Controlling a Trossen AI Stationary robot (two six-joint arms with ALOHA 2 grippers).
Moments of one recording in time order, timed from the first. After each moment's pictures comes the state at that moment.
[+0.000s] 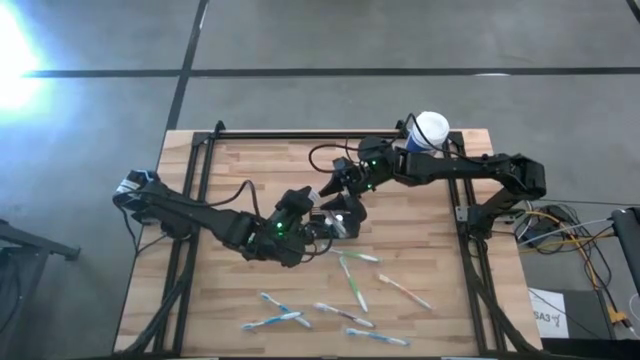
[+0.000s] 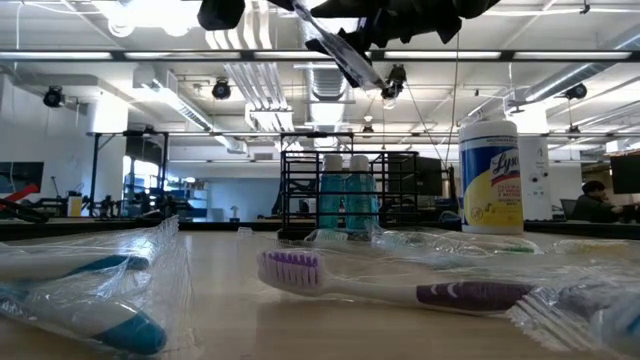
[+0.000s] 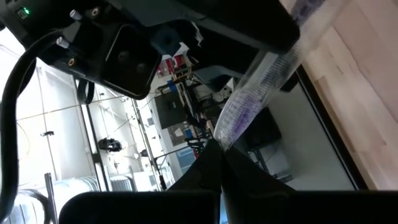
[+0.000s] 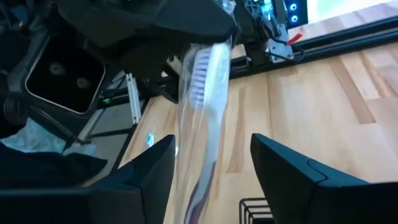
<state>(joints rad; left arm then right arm) -0.36 1.57 1.39 -0.49 -1.30 1.10 -0.20 1.56 1.17 0.01 -0.53 0.26</state>
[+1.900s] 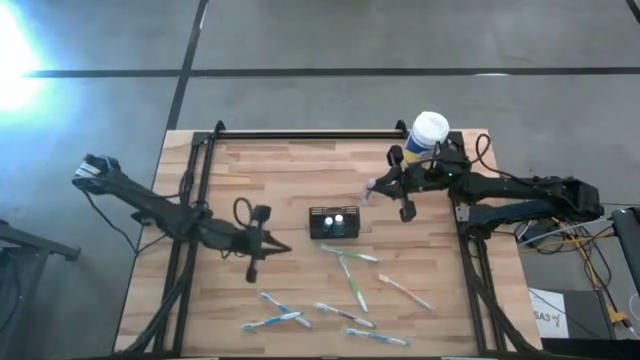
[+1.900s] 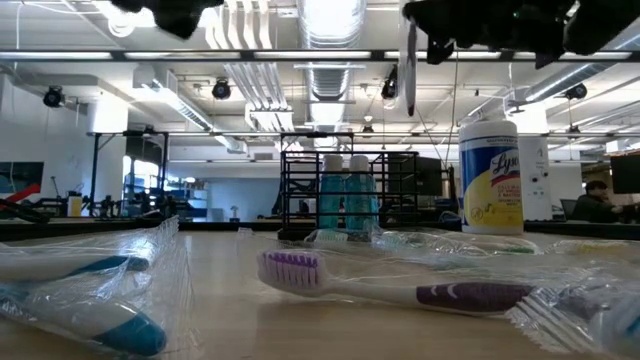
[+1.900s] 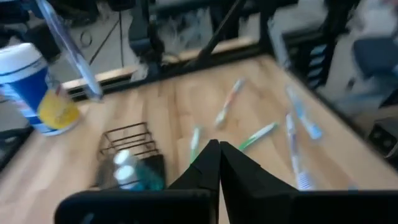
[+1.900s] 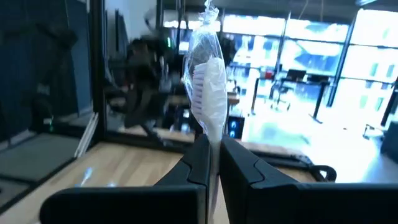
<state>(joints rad) -0.43 1.04 0.62 0.17 -0.31 0.06 -0.30 1.02 0.51 0.62 -0.44 -0.03</state>
